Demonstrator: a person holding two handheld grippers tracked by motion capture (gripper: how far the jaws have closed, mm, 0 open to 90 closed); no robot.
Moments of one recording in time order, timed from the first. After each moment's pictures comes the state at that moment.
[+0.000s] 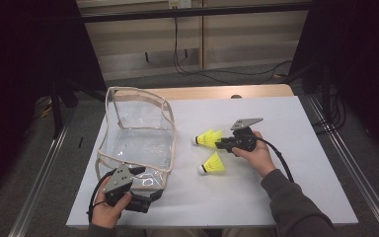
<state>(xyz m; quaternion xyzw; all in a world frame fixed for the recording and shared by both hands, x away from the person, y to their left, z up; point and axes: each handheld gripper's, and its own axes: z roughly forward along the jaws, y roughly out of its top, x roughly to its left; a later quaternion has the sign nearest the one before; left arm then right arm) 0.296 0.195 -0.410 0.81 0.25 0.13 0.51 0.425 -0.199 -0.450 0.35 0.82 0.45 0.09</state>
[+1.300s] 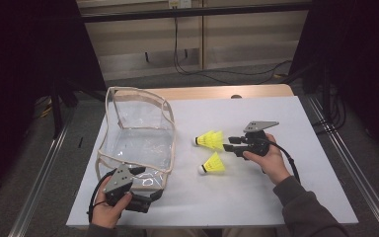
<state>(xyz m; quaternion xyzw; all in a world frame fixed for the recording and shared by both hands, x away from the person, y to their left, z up) 0.295 0.194 -0.410 0.81 0.25 0.13 0.51 0.398 -0.225 -0.434 0.36 0.80 0.47 0.12</state>
